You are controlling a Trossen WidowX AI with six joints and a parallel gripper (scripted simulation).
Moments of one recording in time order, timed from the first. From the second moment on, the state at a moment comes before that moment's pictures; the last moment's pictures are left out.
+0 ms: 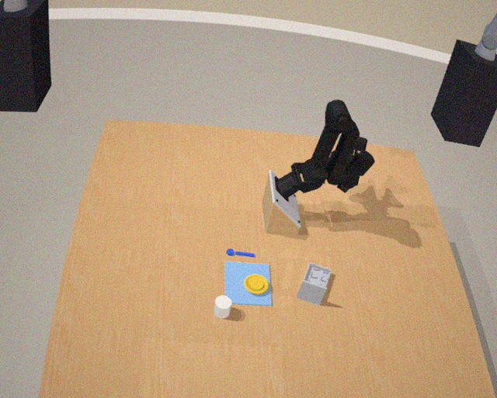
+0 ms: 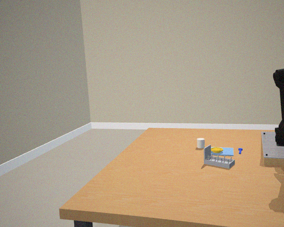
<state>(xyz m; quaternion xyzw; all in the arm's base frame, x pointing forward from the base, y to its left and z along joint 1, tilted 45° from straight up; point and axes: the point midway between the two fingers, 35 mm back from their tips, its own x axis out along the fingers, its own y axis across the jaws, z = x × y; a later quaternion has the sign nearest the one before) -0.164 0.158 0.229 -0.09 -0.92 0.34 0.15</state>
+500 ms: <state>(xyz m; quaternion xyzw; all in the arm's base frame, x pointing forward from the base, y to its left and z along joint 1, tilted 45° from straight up) -0.144 0.196 0.230 -0.16 -0.89 0.40 0.18</state>
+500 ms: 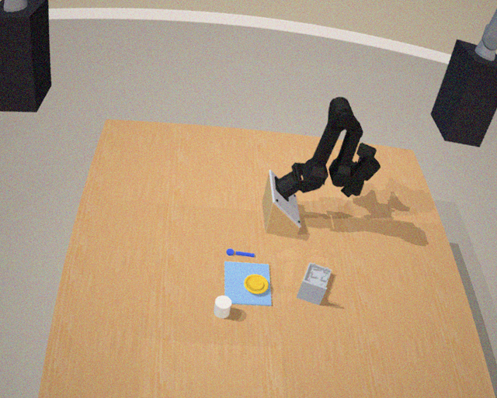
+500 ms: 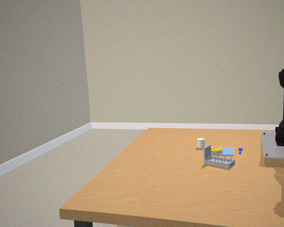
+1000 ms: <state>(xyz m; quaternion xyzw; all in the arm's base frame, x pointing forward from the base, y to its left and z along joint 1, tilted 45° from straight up) -0.094 0.250 0.237 -0.26 -0.82 0.46 0.23</state>
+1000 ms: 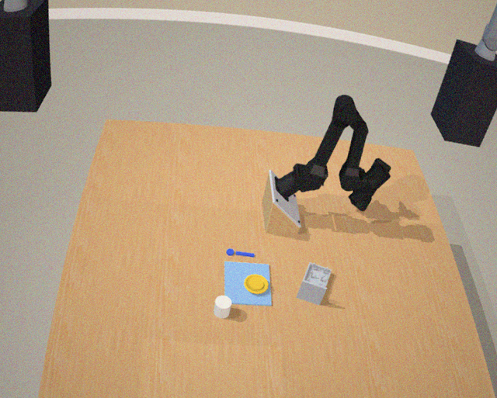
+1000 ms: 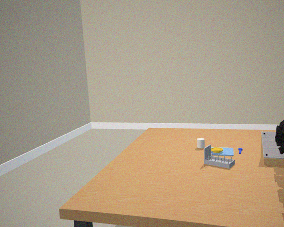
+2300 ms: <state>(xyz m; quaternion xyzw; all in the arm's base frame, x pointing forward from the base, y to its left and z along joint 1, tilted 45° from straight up) 0.120 0.320 0.250 -0.47 -0.54 0.54 0.45</state>
